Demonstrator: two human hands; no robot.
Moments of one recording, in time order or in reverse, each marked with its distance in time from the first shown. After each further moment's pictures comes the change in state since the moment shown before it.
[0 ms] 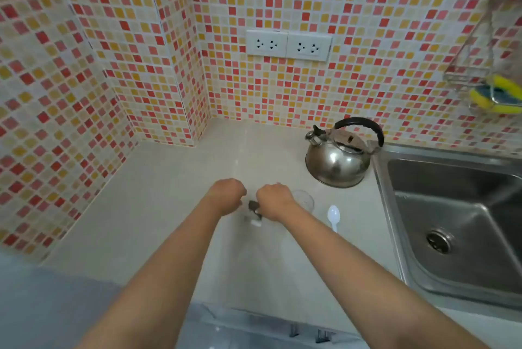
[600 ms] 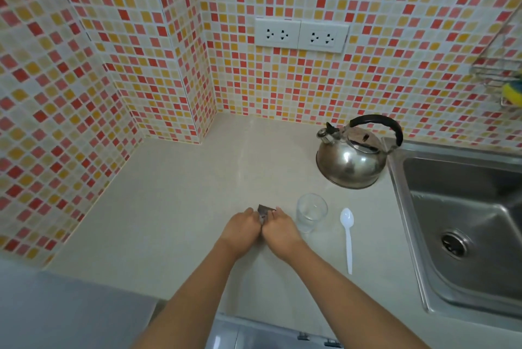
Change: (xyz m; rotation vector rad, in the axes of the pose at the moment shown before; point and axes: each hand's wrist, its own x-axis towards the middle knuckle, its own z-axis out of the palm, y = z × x) left_hand -0.020 0.032 0.067 -0.019 0.064 0.035; right_hand -0.003 -0.021 0.079 -0.151 0.134 -0.184
